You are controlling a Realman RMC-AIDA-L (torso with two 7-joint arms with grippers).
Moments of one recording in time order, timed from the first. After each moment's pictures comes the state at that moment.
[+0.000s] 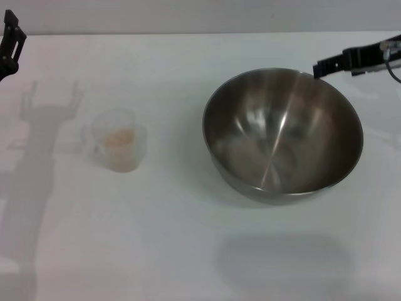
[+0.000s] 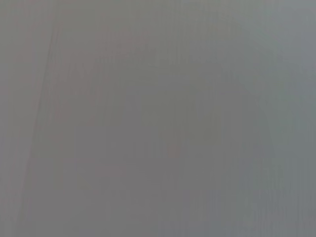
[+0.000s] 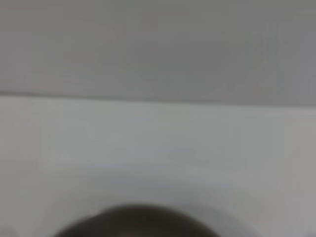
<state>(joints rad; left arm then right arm) -0.41 -2.07 -0.84 -0.31 2.12 1.32 -0.04 0.55 2.06 -1.14 -1.46 0.57 1.44 -0.22</state>
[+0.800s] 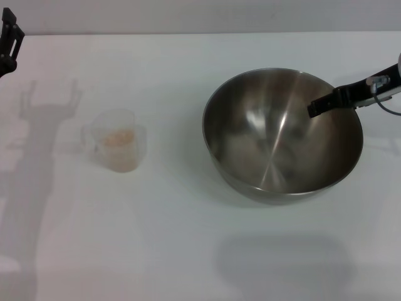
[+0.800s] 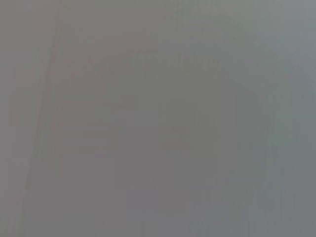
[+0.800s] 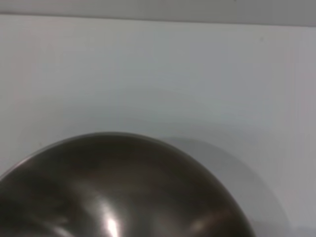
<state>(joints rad) -0.41 -2.07 -0.85 -0.31 2.12 1.32 -0.04 0.63 2.03 -1.13 -1.18 0.56 1.41 -0.34</state>
